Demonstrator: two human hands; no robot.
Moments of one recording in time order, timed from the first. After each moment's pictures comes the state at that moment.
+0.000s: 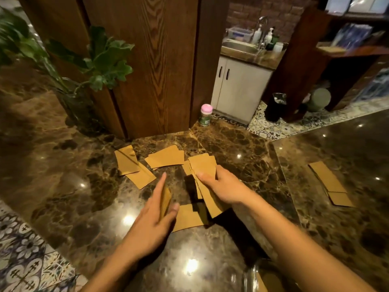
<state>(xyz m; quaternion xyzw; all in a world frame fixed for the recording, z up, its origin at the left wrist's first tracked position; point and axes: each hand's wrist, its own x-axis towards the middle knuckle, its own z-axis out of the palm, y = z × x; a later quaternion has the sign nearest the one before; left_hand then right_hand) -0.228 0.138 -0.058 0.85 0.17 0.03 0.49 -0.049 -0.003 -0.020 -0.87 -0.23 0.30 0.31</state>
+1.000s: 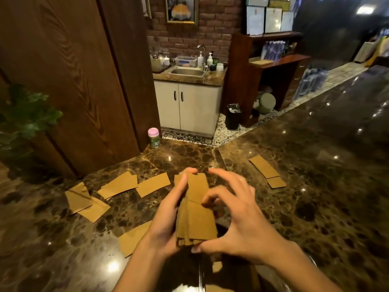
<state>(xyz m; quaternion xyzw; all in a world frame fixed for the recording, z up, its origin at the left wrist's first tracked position) -0.159 -0.007 0.042 0.39 0.02 -0.10 0.91 -0.125 -0.181 0.048 -0.86 -0.38 -0.03 0.33</state>
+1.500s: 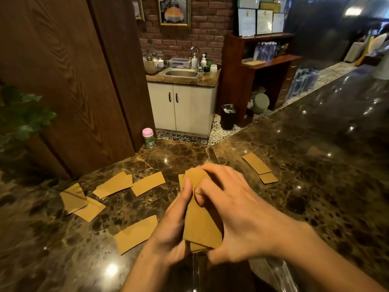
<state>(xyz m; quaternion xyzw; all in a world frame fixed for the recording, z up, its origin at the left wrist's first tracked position) -0.179 -0.037 0.052 0.31 -0.01 -0.17 0.94 -0.143 -0.194 0.110 -0.86 -0.48 0.01 0.15</state>
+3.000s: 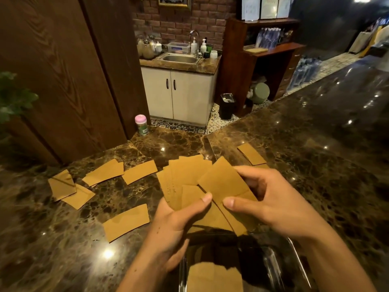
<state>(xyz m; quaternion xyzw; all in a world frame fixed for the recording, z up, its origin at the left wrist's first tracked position) -0.195 -0.063 0.056 0.44 0.16 -0.02 0.89 -0.127 -0.252 0.092 -0.79 -0.21 0.19 0.54</state>
